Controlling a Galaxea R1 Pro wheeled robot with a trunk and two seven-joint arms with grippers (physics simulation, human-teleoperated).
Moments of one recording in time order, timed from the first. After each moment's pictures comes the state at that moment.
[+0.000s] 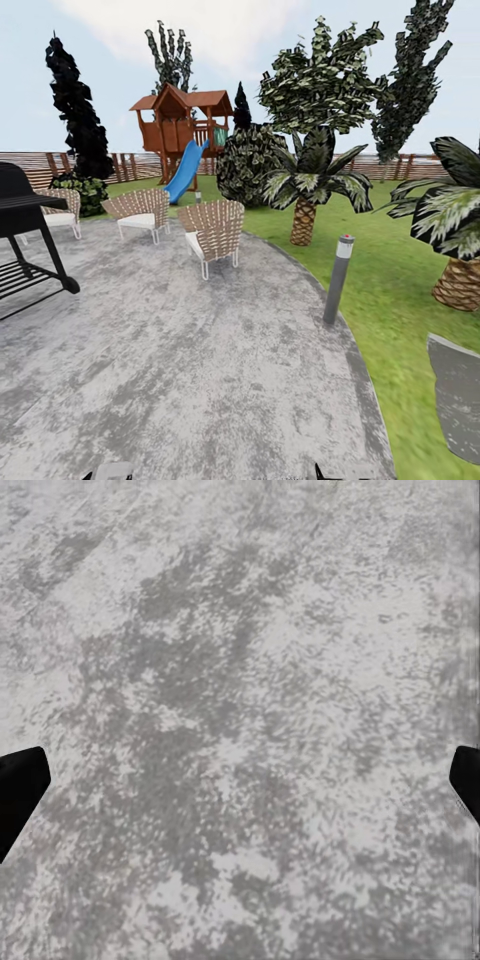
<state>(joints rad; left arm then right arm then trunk) -0.38 0.11 0.25 -0.05 -0.26 -0.45 0.13 -0.18 -0.03 0.00 -0.44 0.00 -0.37 0.00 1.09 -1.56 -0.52</state>
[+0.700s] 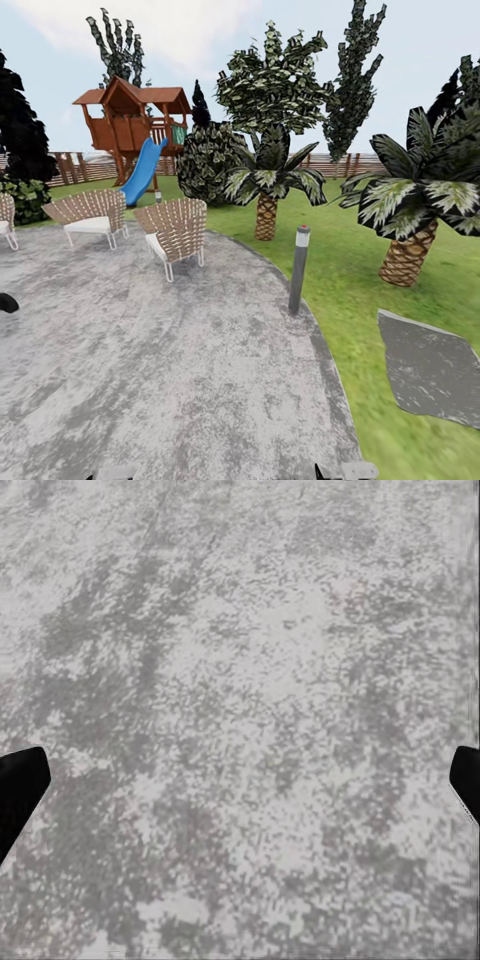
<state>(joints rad) -0.38 0.11 0.25 -0.04 -0.27 -0.45 0.13 -0.18 -0.02 0.00 -0.44 0.00 -0.37 0.00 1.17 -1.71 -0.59</state>
